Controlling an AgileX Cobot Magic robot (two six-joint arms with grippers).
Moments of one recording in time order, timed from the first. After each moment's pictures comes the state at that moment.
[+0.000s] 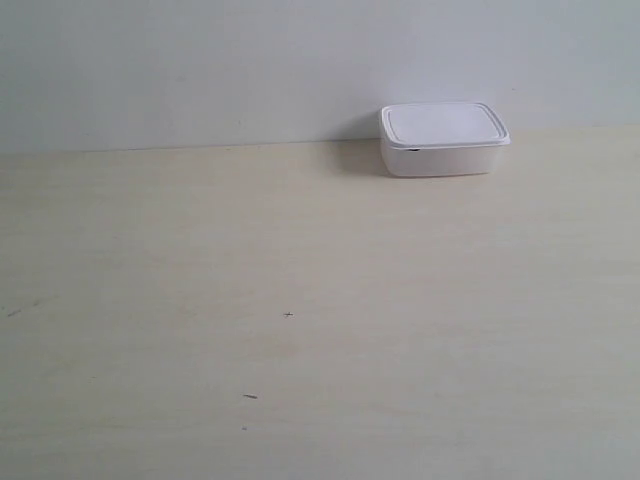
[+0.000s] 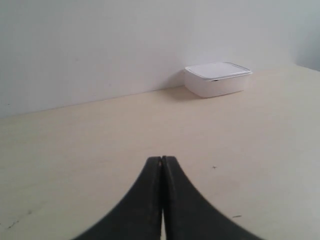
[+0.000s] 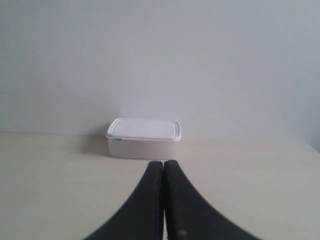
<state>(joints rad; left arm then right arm) -0.22 0.02 0.00 -0.54 0.19 0.50 0.10 0.17 0.00 0.05 -0.08 -0.12</state>
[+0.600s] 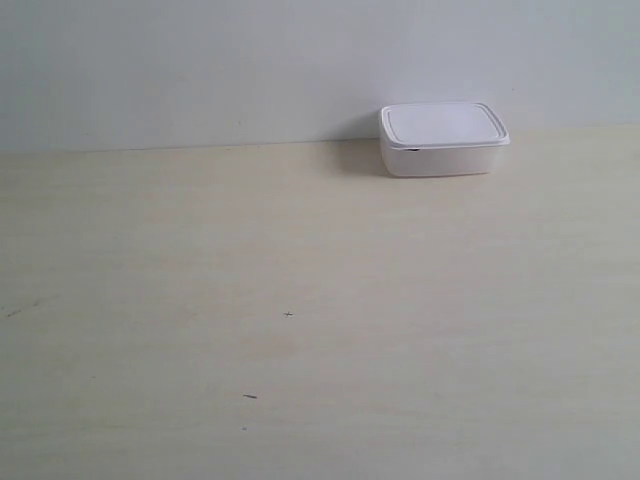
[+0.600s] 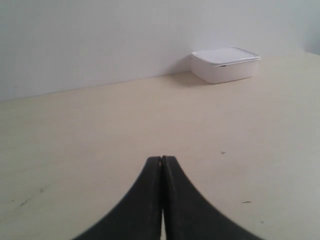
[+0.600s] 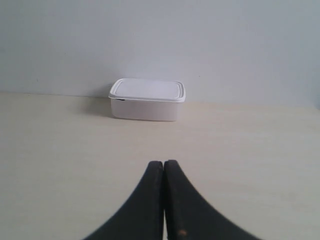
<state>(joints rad) -0.12 0.01 0.00 -0.54 0.27 0.50 0.10 0.17 0.00 0.05 0.06 -0.12</state>
